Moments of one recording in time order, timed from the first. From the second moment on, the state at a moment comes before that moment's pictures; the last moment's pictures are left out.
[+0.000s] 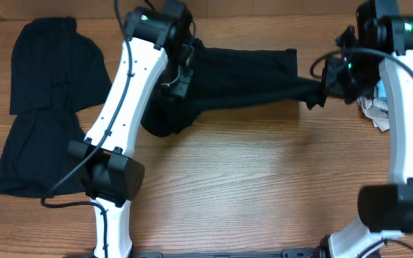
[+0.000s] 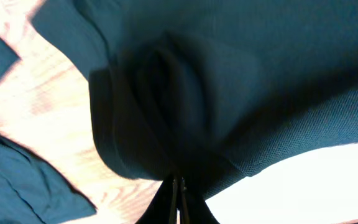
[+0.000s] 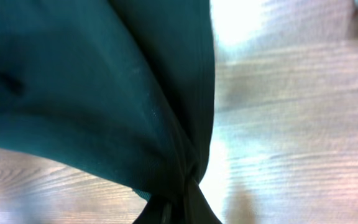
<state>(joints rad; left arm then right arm) -0.35 2.14 2.29 -1.69 -0.01 -0.06 -0.03 1.82 2.02 -1.63 -0.17 0.17</state>
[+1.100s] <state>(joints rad) -0.67 1.79 1.23 -1.11 0.24 -0.30 -0.03 1.34 1.15 -1.21 -0.12 0.36</state>
